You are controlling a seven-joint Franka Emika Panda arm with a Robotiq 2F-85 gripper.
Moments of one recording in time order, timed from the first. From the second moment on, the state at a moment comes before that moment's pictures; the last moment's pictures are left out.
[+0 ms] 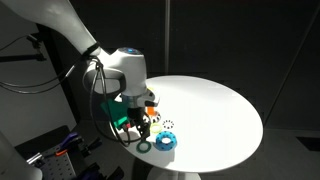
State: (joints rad) arm -0.13 0.06 -0.21 -2.66 0.13 2.69 -0.33
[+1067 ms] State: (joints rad) arm -0.15 0.23 -0.18 -2.54 0.13 2.69 -0.31
